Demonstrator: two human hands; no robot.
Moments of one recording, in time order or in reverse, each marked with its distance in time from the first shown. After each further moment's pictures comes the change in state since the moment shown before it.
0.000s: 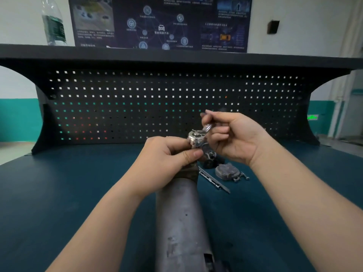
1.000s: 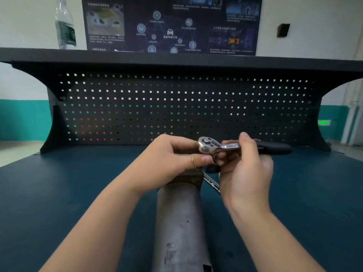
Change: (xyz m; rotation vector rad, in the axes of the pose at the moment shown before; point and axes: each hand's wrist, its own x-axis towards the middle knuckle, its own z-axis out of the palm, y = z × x) left_hand 0.006 0.013 0.000 -0.140 -0.161 -0.012; right_hand -0.020 0.068 -0.008 -0.011 0.419 -0.830
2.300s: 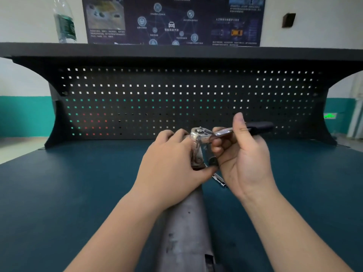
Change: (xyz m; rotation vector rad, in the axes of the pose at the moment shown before) left_hand -0.010 -0.008 0.029 1.083 0.313 -0.080; right_hand 0.011 -0.006 -0.002 0.079 -0.277 0.228
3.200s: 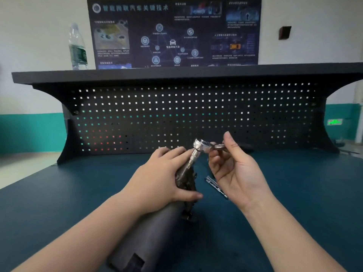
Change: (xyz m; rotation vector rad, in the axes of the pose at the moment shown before) left_hand 0.003 -0.041 -0.013 -0.058 -0.222 0.154; right_hand 0.001 -0.008 0.006 0.207 -0.017 0.250
